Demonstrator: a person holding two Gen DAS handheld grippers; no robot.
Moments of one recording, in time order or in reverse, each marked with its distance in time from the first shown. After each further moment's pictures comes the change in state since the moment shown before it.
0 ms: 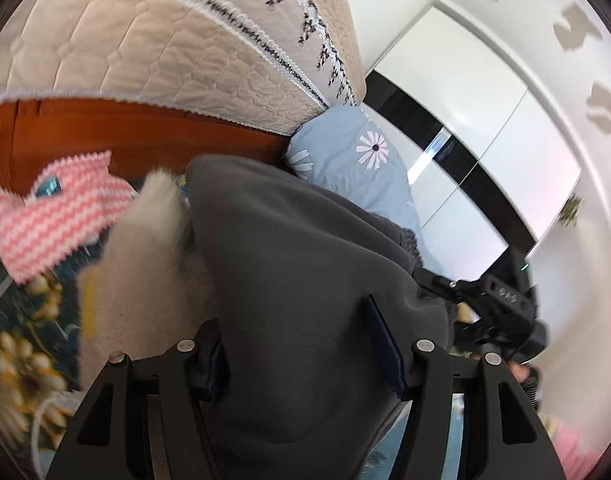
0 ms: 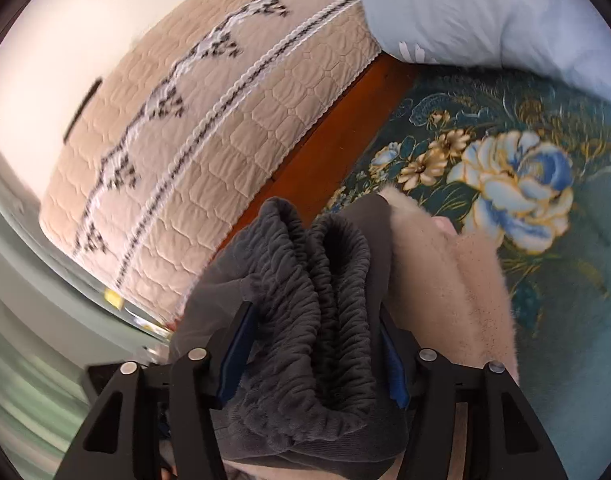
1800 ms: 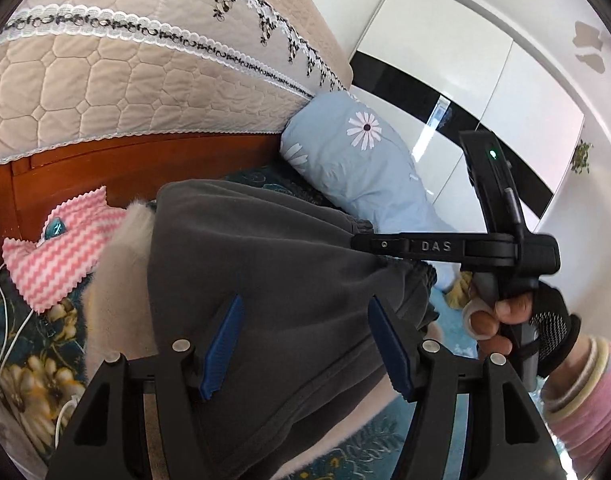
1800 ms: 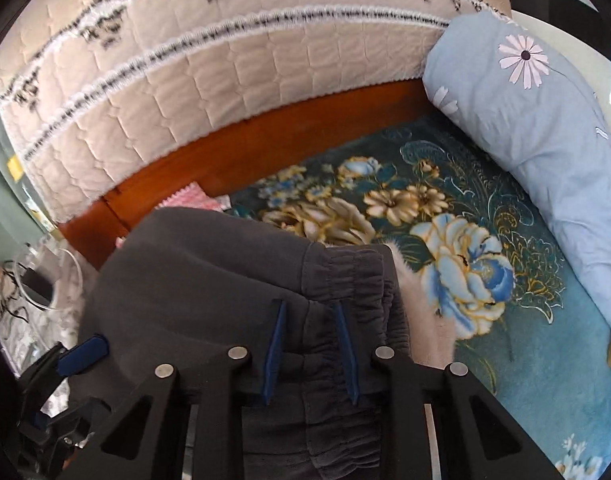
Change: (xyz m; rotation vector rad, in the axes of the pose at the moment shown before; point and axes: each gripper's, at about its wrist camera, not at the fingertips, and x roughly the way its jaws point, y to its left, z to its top) left arm 0.011 -0.050 0.004 0.203 0.033 0.132; right arm 0.055 0.095 0.013 -0.498 0.178 -0.477
